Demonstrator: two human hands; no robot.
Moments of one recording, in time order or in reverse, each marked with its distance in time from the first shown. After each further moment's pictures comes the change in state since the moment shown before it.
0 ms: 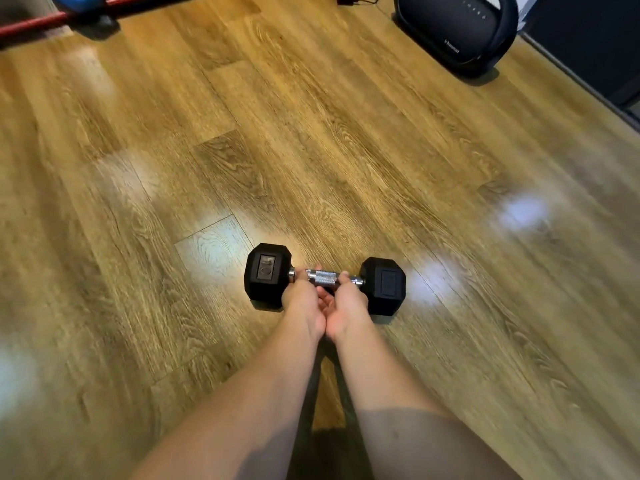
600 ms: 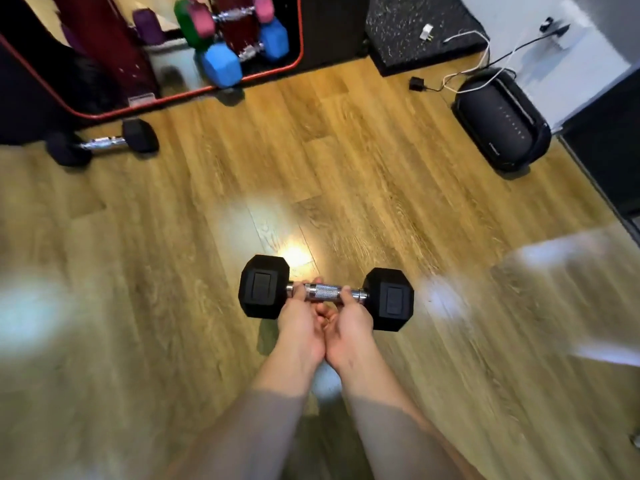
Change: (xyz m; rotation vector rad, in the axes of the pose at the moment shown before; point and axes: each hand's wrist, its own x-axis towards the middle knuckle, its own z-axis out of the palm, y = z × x) left_hand -0.238 0.216 -0.038 -0.294 -0.009 -0.053; right_hand -0.283 -0.022 0.149 -0.046 -0.111 0.075
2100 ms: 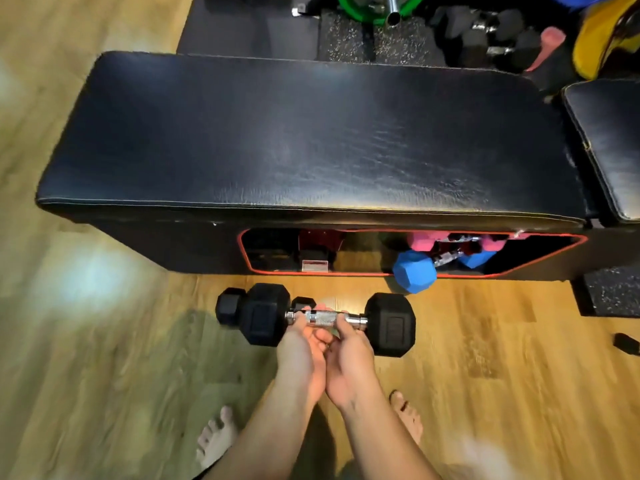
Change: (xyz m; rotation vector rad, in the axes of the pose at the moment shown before) left_hand 0.154 0.614 0.128 -0.457 -0.073 0.131; right_hand 0.080 0.054 0.660 -0.349 -0.275 0.110
